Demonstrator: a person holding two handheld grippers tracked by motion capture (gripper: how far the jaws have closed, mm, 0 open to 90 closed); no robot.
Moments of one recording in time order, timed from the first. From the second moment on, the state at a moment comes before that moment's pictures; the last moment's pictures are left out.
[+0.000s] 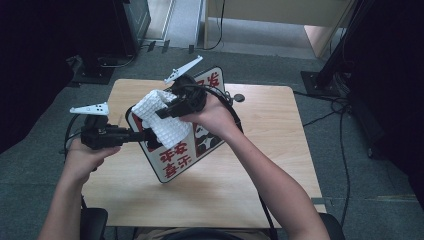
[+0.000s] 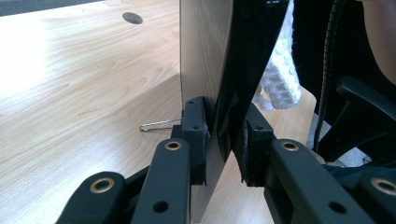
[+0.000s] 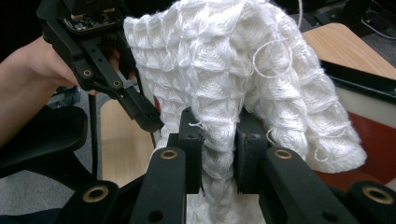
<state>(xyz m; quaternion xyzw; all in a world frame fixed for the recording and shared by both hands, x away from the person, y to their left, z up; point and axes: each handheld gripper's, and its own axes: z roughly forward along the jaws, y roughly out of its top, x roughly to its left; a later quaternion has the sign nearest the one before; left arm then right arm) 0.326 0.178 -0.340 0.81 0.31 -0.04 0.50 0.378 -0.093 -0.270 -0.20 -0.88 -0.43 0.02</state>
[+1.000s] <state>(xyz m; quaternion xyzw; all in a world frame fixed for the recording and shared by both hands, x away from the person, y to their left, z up) 0.326 0.176 -0.340 0.81 0.32 -0.04 0.50 0.373 -0.100 -0.305 -0.20 -0.88 -0.42 0.03</state>
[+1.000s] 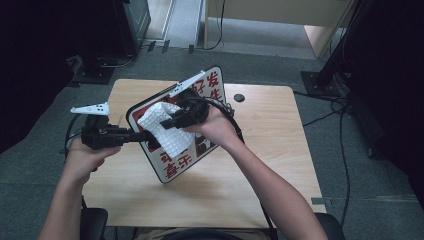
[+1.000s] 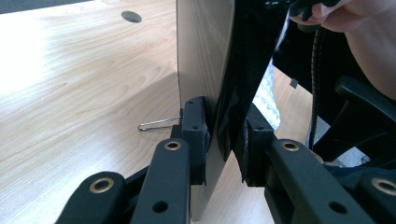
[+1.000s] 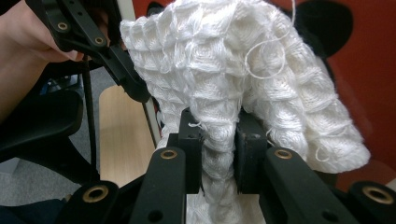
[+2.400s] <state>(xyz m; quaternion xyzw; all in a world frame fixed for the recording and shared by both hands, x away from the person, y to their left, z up) 0.326 0.176 -0.341 0.81 0.32 -0.04 0.50 0.359 -0.112 -0.375 -0.20 -0.89 -0.41 0.05</state>
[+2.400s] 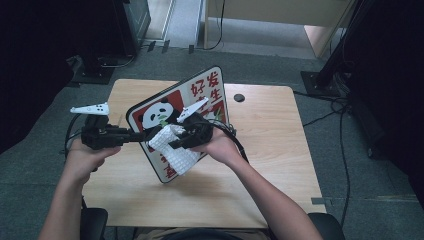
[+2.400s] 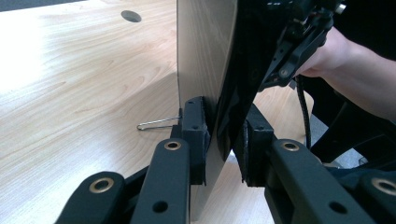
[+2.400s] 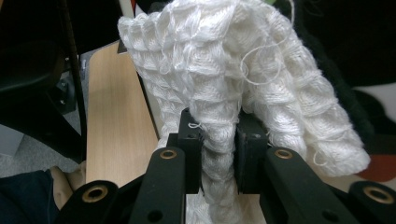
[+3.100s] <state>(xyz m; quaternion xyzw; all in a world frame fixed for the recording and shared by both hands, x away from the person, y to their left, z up) 0.326 0.177 -0.341 0.80 0.32 -0.04 0.50 0.352 -0.116 -0.411 -0.20 -0.90 -0.39 0.07</state>
